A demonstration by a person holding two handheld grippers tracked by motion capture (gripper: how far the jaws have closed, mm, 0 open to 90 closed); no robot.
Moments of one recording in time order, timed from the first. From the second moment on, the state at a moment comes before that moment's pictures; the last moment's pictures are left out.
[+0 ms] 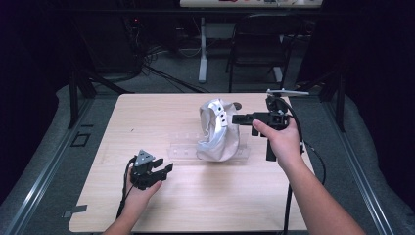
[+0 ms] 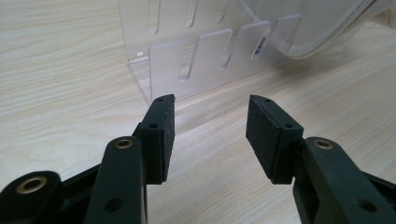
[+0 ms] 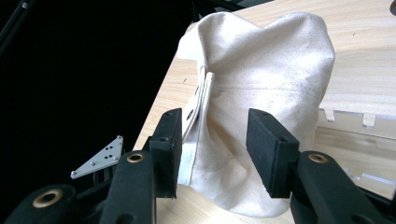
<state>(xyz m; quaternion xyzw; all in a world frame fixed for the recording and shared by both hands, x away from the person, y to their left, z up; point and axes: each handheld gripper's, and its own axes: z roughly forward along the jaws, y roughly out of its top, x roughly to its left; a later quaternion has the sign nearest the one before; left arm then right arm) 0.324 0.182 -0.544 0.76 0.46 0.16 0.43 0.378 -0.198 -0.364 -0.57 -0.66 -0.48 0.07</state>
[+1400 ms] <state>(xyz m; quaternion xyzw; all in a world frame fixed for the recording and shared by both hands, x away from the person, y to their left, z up) 0.324 0.182 -0.551 0.77 0.47 0.15 0.41 0.303 -0.216 -0.426 -0.54 -0.66 -0.52 0.02</state>
